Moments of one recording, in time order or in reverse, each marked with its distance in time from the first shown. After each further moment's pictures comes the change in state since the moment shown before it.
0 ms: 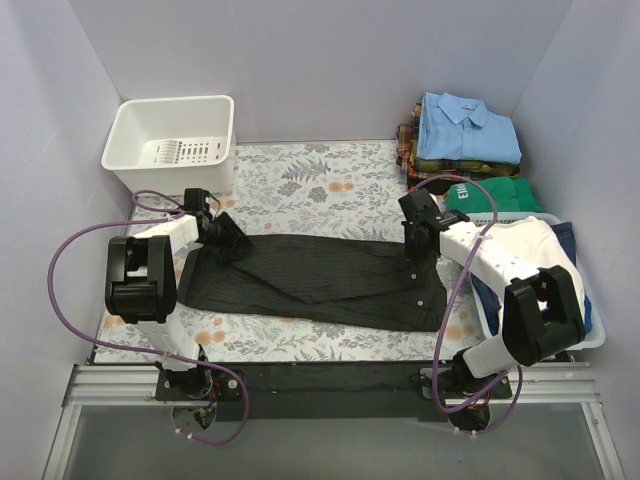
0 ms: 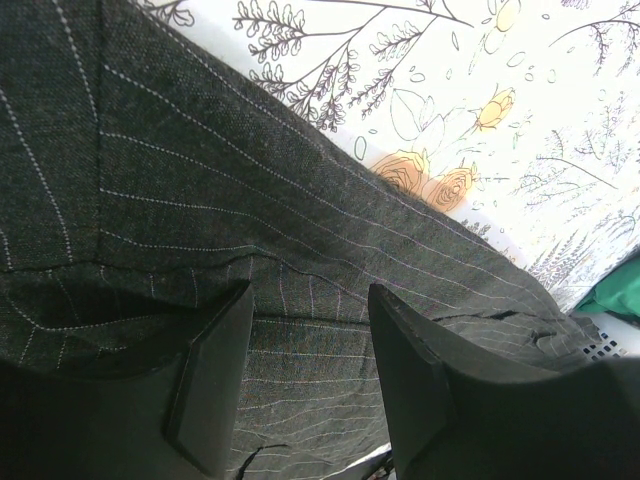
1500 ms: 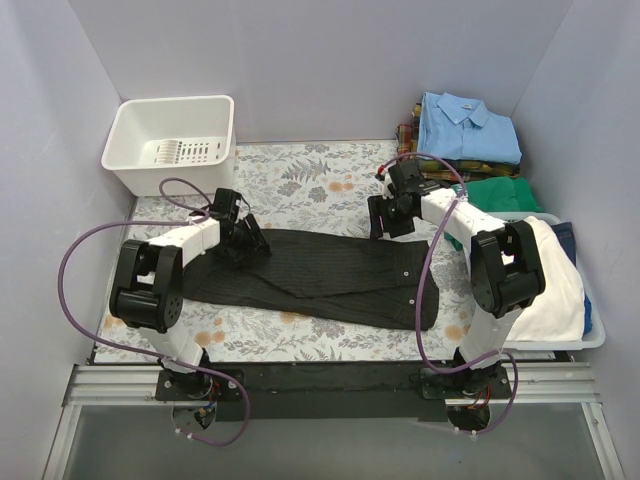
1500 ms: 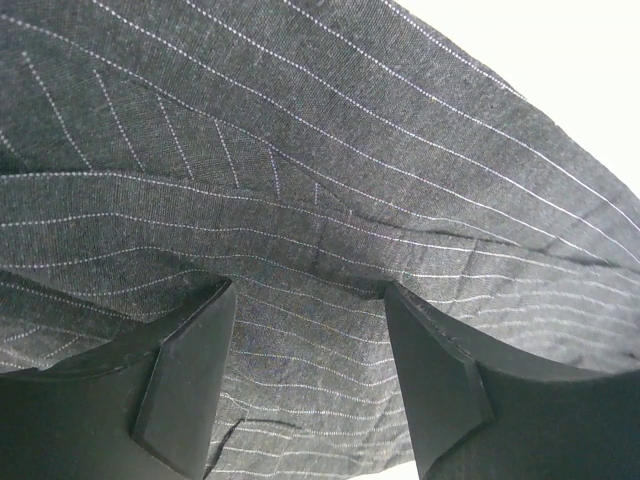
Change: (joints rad) left arm -0.205 -0.060 -0.010 -0.054 -0.171 0.051; right arm -0.061 0.336 0.307 0.081 -0.428 -0.201
